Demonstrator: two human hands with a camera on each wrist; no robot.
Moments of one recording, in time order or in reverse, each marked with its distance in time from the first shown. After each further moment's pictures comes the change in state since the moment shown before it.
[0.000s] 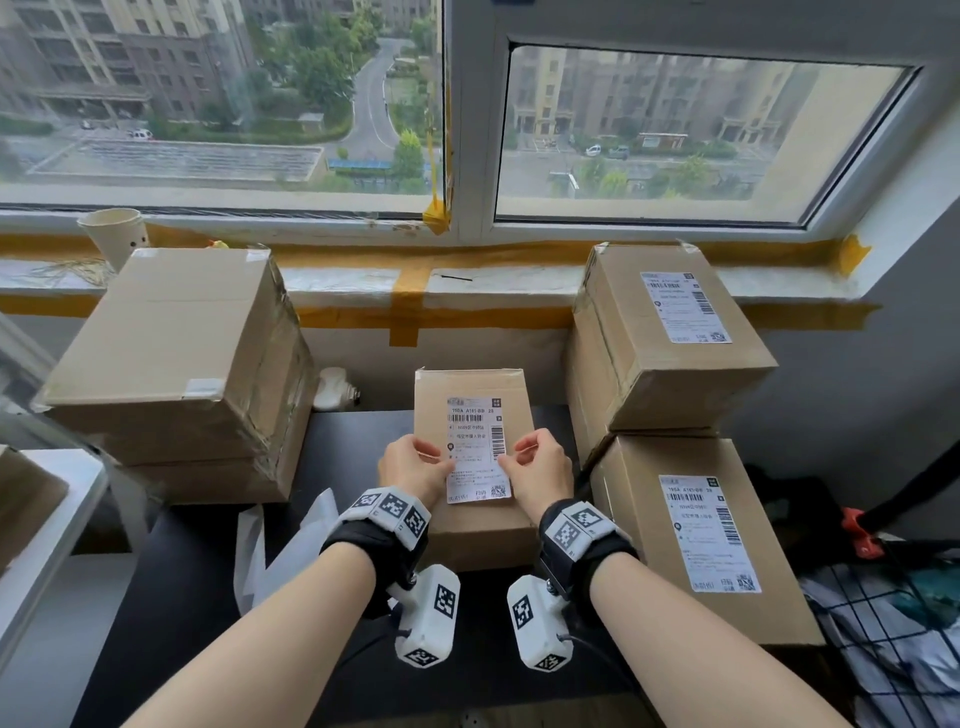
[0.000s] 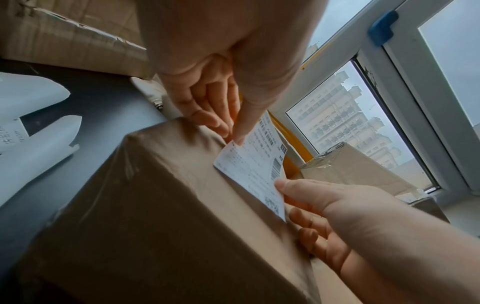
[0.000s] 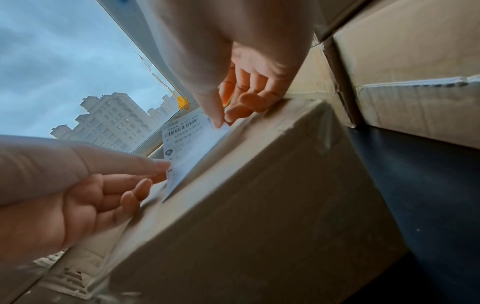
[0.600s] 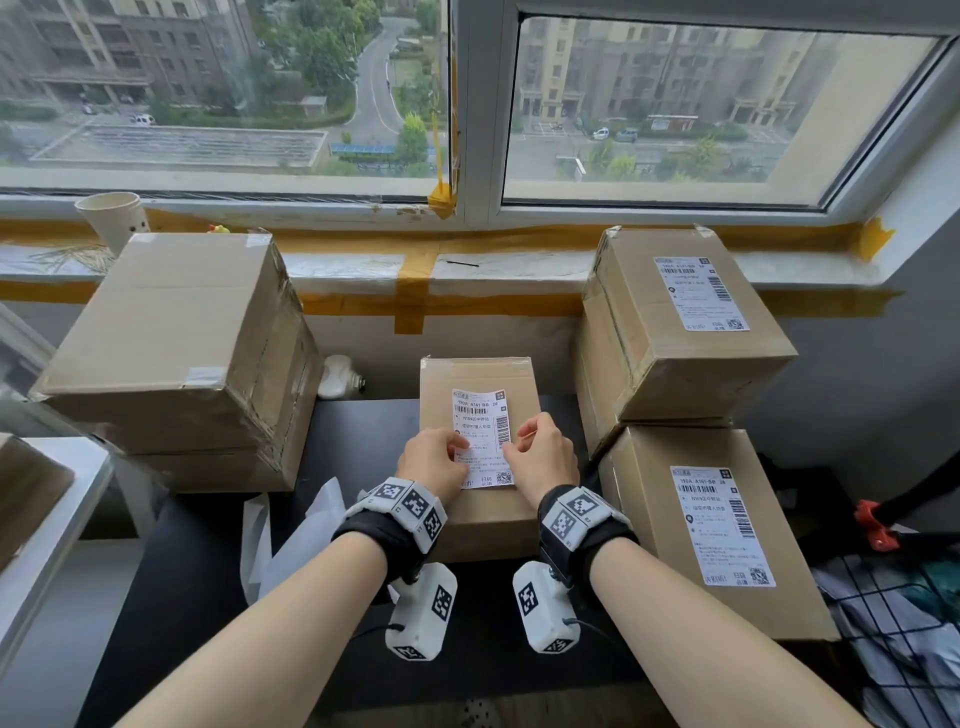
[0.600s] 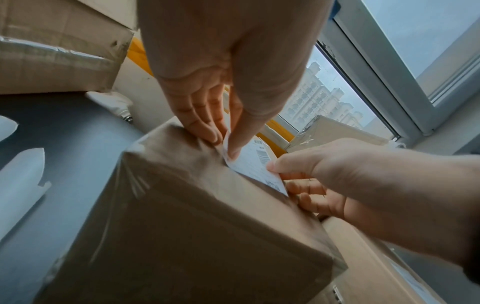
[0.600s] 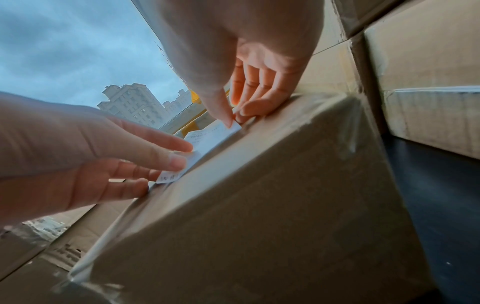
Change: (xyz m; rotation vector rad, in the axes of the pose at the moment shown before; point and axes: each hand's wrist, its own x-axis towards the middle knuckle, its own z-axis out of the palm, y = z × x) left_hand 0.007 -0.006 0.011 0.283 -0.126 0.206; right_hand 0.003 -0.009 0.004 -0.156 -0.017 0.011
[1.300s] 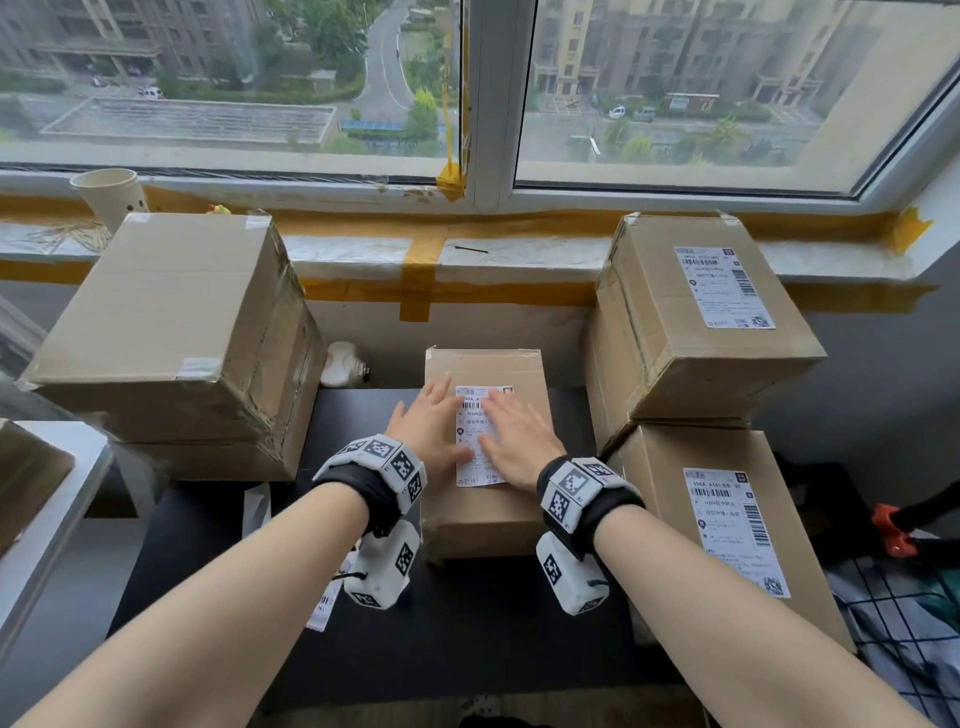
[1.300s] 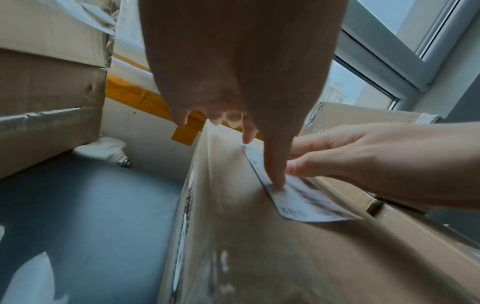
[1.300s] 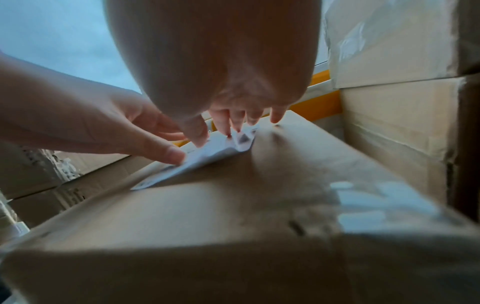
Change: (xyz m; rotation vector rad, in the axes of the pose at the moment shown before) left_hand 0.030 0.003 -0.028 0.402 -0.236 0.206; right_hand 0.026 -0.017 0.006 -0.473 -0.403 -0.471
